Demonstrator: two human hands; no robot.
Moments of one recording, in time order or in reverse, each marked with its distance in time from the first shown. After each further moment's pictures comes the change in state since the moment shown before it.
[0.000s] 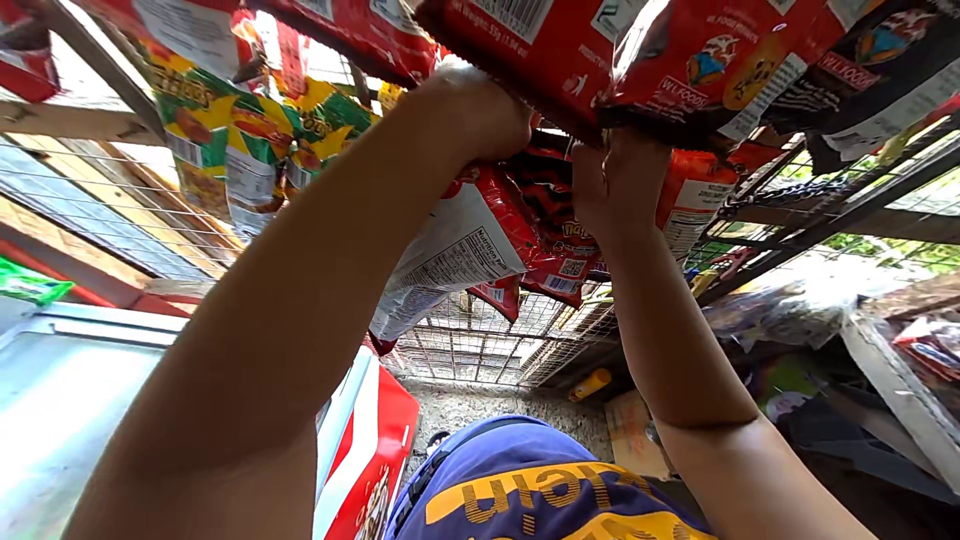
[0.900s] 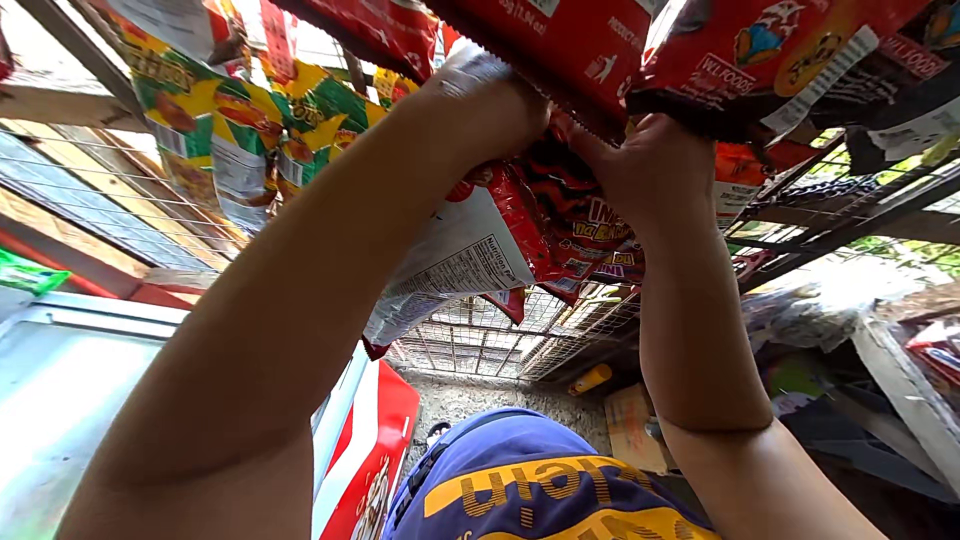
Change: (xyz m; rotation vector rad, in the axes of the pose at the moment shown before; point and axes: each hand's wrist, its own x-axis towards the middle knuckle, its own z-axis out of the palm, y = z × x) left_hand -0.005 0.006 0.002 -0.054 0.072 0.004; right_hand 0.028 -0.021 -0.031 -0.104 -0.401 0.382
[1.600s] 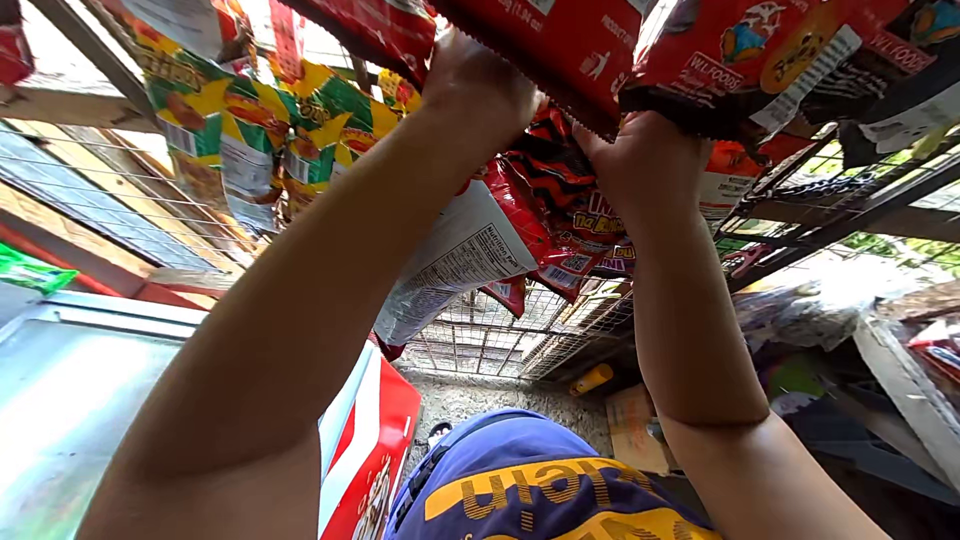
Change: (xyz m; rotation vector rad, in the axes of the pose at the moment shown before) left_hand 0.009 -0.012 0.023 0.013 0.217 -0.084; right_hand 0.004 -0.001 0.010 -0.194 0.027 0.003
